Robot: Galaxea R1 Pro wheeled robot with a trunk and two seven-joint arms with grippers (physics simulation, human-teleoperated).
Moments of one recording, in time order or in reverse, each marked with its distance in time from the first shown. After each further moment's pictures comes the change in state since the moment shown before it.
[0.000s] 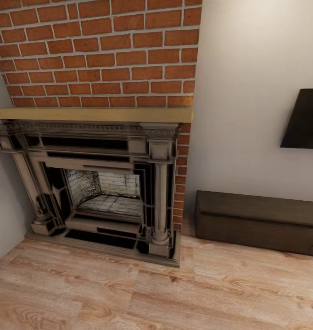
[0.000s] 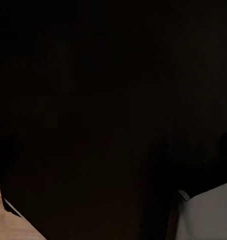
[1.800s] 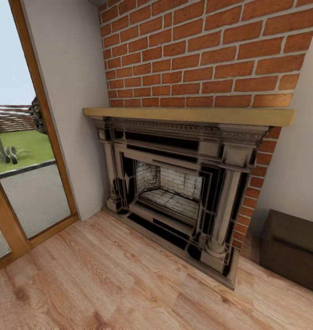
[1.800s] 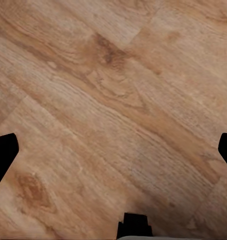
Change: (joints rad) left arm 0.000 0.136 0.076 -0.539 0.005 -0.051 0.044; right arm -0.001 -0.247 0.001 -0.276 -0.001 -0.057 -0.045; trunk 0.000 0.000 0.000
